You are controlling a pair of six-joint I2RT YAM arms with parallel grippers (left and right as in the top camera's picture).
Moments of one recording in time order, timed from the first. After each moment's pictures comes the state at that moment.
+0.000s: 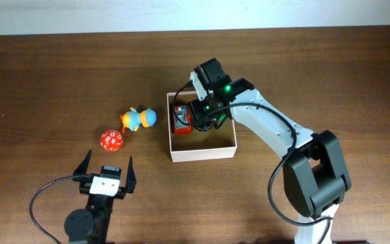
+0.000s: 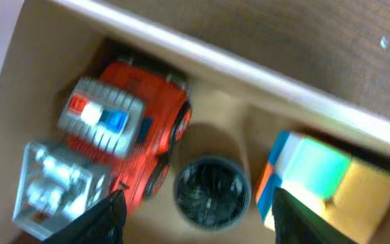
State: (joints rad) left arm 0.06 0.01 0.02 -0.06 0.16 0.30; right arm 0.51 2.02 1.59 -0.73 -0.13 0.09
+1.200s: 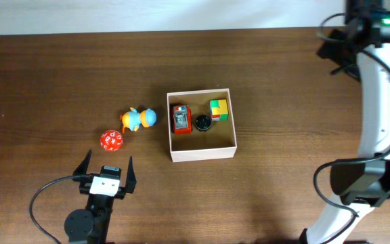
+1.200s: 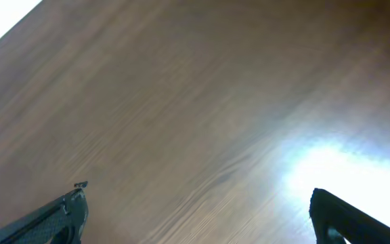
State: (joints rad) left arm 0.06 0.01 0.02 -0.07 0.16 0.30; right arm -0.12 2.00 2.28 -1.47 0.33 0.62
